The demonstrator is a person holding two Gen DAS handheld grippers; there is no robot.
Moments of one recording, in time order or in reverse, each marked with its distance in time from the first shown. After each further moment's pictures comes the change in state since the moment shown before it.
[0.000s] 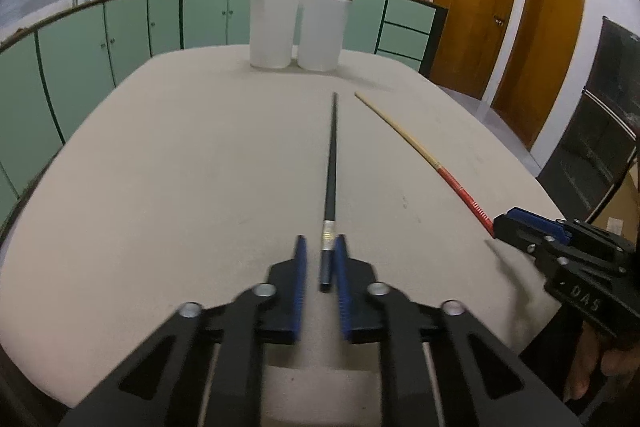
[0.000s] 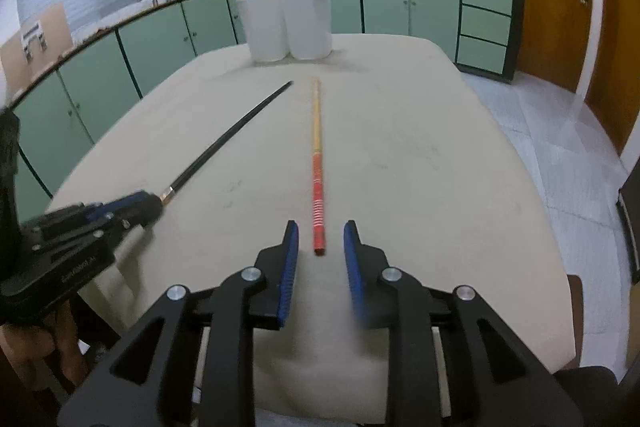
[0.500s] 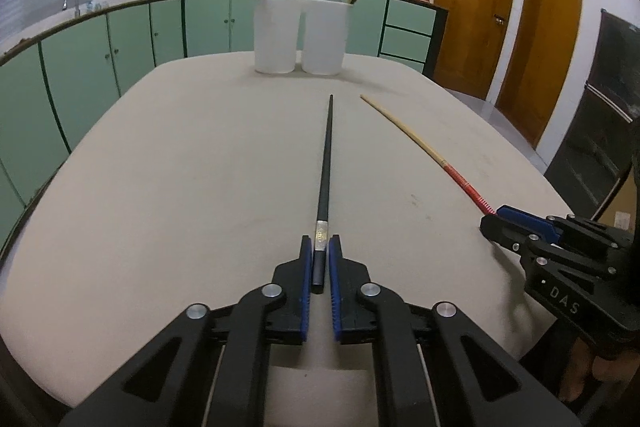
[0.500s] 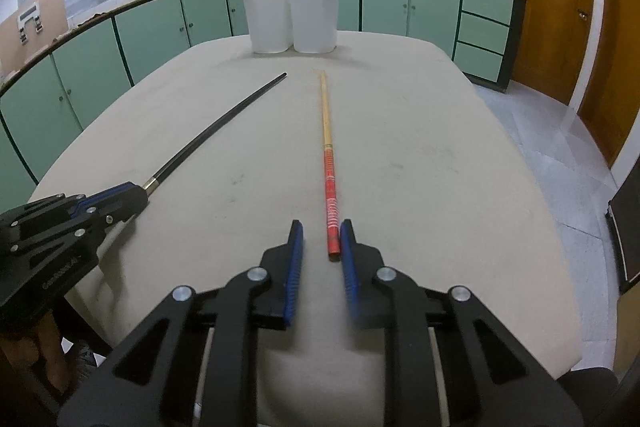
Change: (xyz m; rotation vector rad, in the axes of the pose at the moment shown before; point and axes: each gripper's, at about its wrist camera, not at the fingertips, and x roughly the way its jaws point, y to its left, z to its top) left arm 0.000 0.004 -0.002 0.023 -0.012 0.018; right arm 0.012 0.014 0.000 -0.028 -0.002 -0.046
